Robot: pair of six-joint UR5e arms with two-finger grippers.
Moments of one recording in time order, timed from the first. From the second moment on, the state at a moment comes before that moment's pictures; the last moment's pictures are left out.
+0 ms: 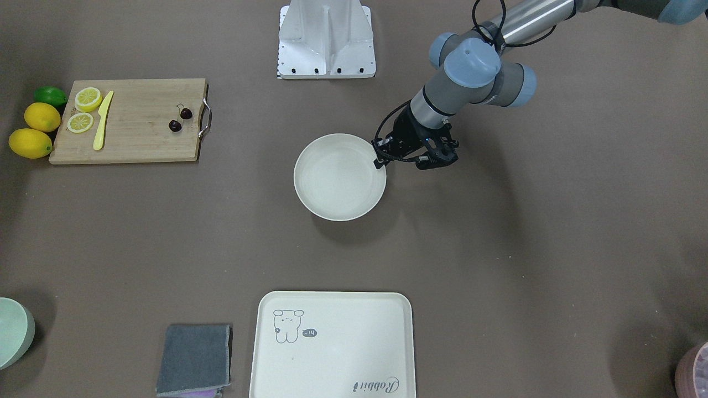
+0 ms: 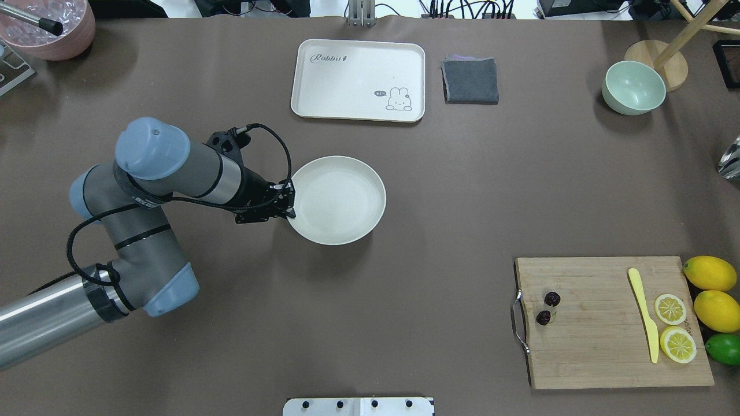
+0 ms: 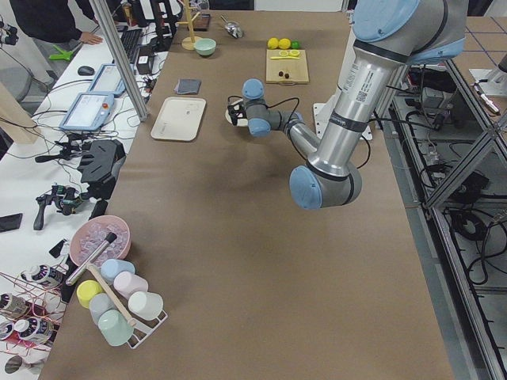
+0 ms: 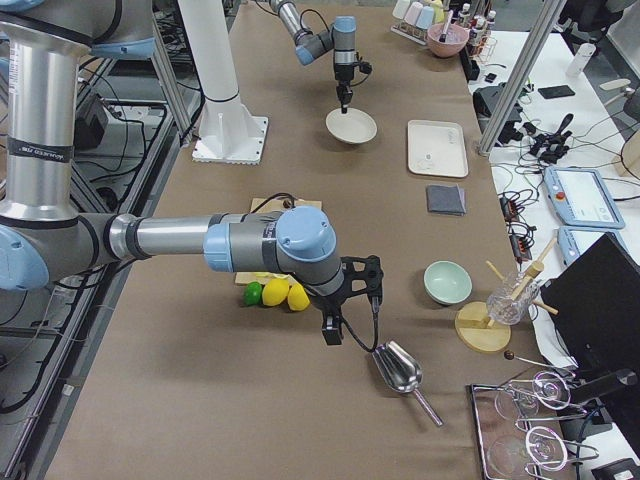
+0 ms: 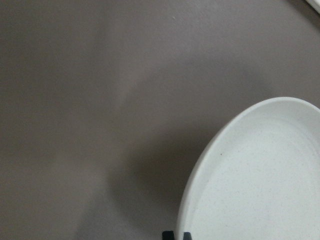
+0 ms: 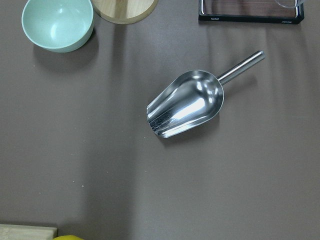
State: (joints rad) left arm -0.56 -2.07 -1.66 -2.15 -2.02 -1.70; right arm 1.76 -1.75 1.86 -1.57 2.37 -0.09
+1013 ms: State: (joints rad) left arm -0.52 -2.11 -1.60 -2.11 -1.98 -1.50; right arm 1.76 -1.77 1.86 -1.57 2.36 -0.09
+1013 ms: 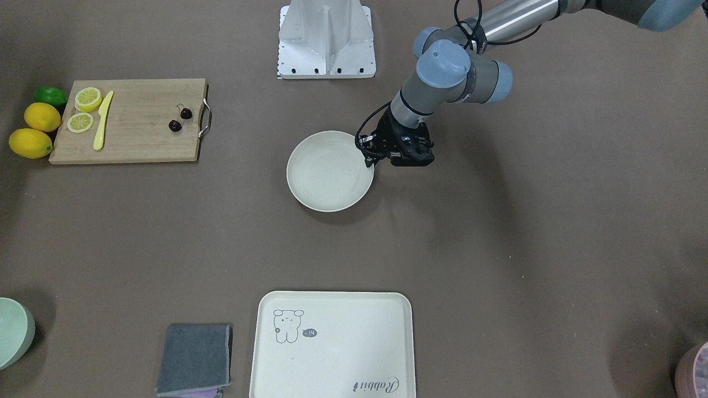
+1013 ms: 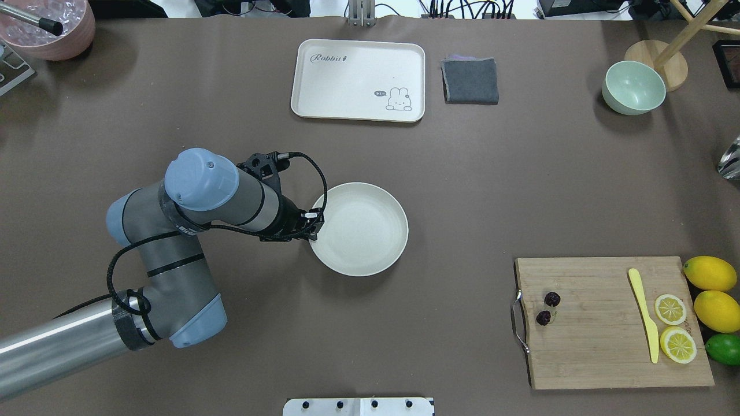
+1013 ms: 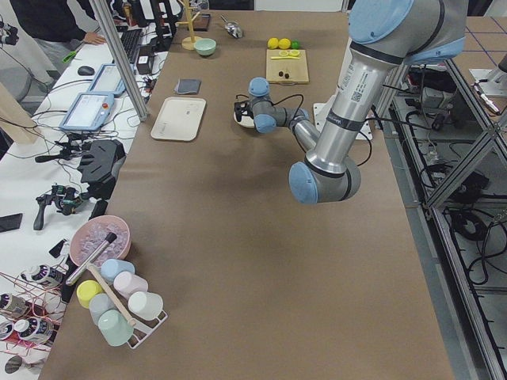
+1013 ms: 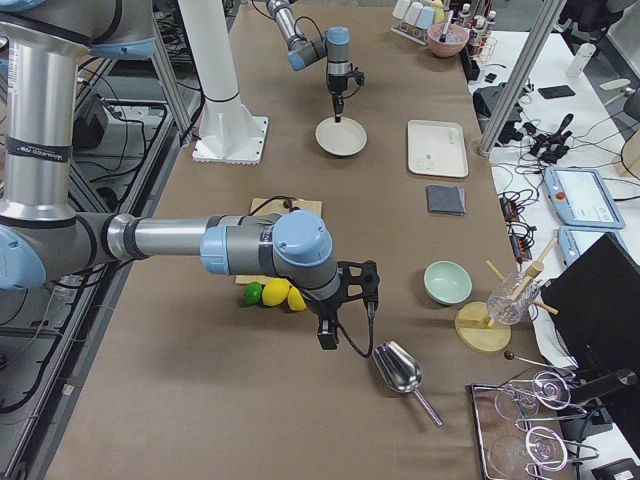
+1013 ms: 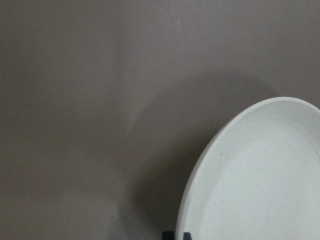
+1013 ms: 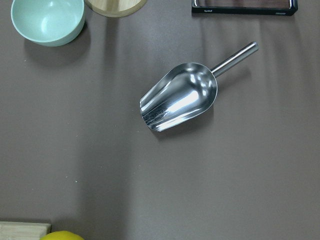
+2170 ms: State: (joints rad) left arm -0.99 -1.79 -1.76 -2.10 -2.41 -1.12; right arm 1.76 -1.76 1.86 -1.57 2.36 -0.09
